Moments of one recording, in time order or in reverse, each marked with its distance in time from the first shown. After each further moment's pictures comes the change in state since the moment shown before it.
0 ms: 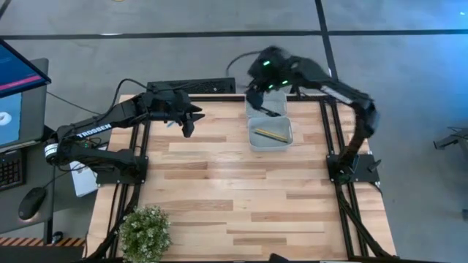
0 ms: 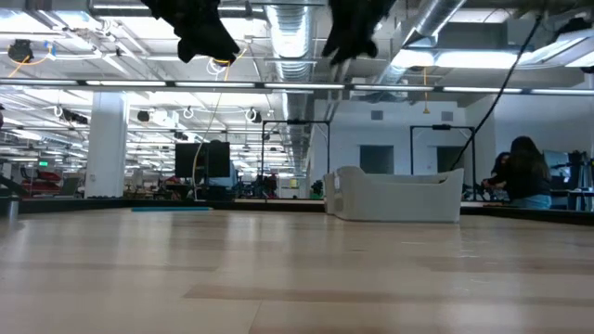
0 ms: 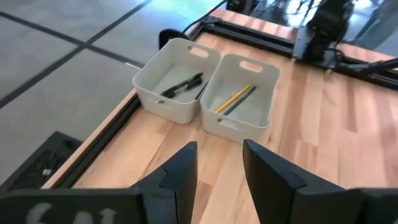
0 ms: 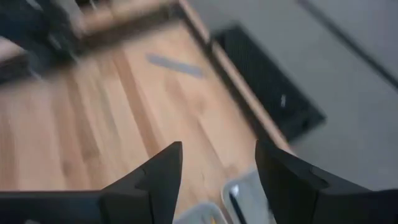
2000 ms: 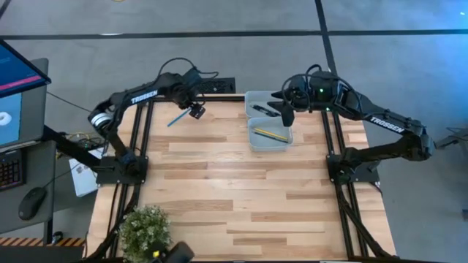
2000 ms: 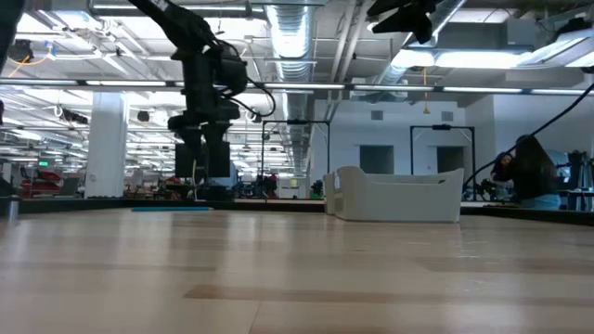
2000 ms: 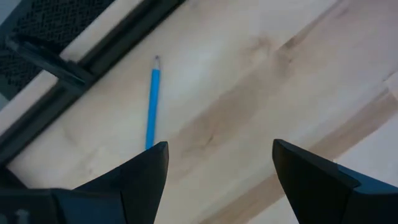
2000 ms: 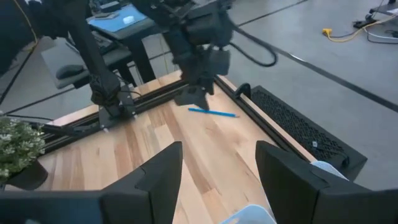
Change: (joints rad) left arm 0.335 0.617 0.285 -0.481 -0.119 -0.054; right arm 0.075 -0.632 -0.722 0.503 -0.018 0.184
